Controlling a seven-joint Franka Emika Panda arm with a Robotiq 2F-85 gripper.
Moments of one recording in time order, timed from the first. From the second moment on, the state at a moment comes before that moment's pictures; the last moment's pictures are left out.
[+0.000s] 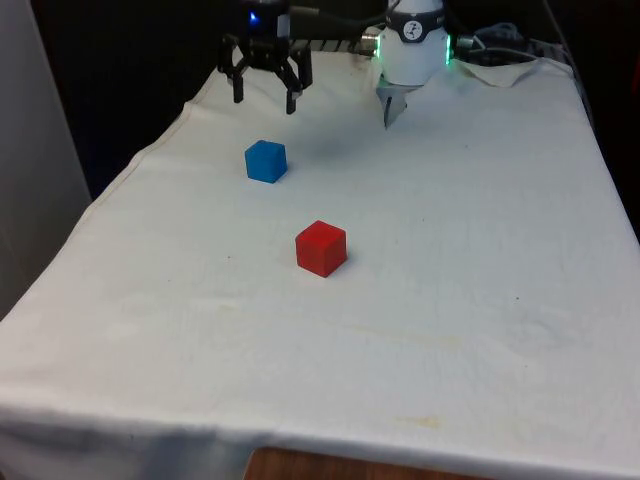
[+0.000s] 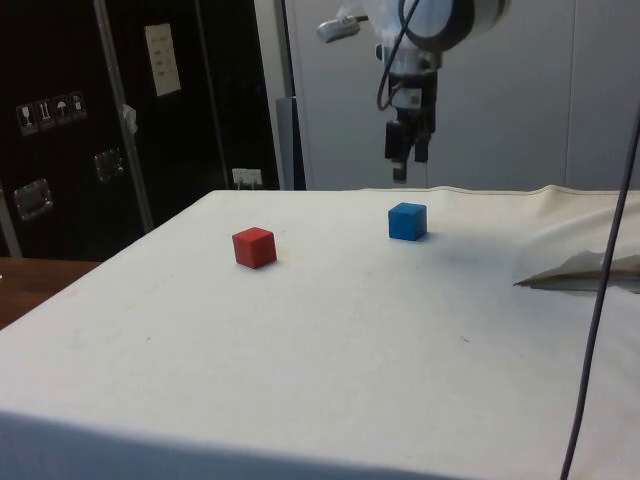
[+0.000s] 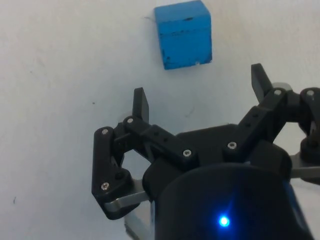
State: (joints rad) arm 0.06 0.02 -0.54 -2.59 -0.12 2.73 -0.18
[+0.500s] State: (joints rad) arm 0.06 0.09 -0.53 -2.61 -0.08 2.83 -0.18
